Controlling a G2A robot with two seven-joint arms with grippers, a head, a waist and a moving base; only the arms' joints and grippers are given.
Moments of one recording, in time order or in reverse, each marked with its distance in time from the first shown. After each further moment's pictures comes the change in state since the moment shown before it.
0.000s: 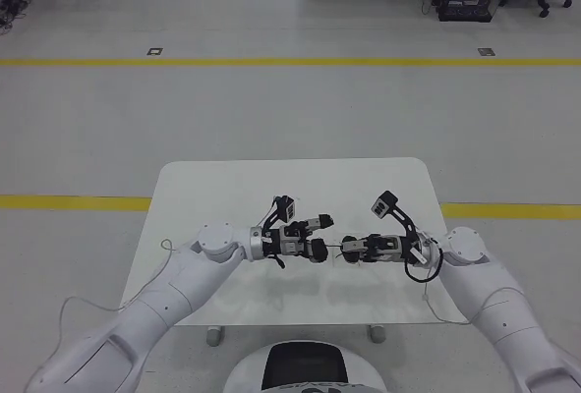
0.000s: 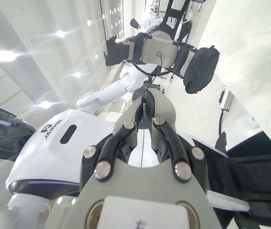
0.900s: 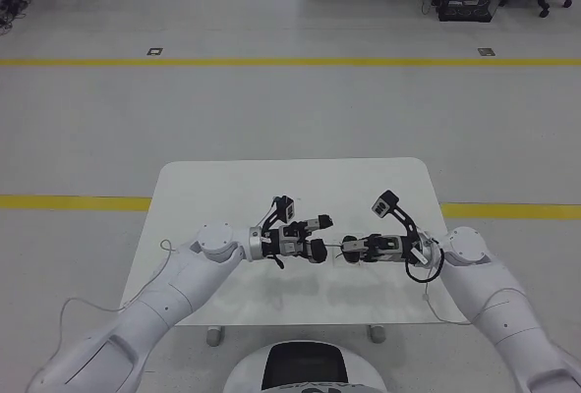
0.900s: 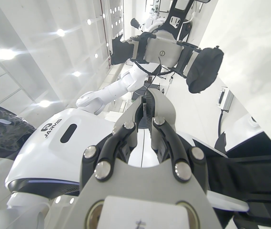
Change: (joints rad) left arm 0.006 -0.005 -0.016 0.005 0.008 0.002 -0.018; right arm -0.006 0.002 0.007 -0.013 -0.002 0.000 0.000
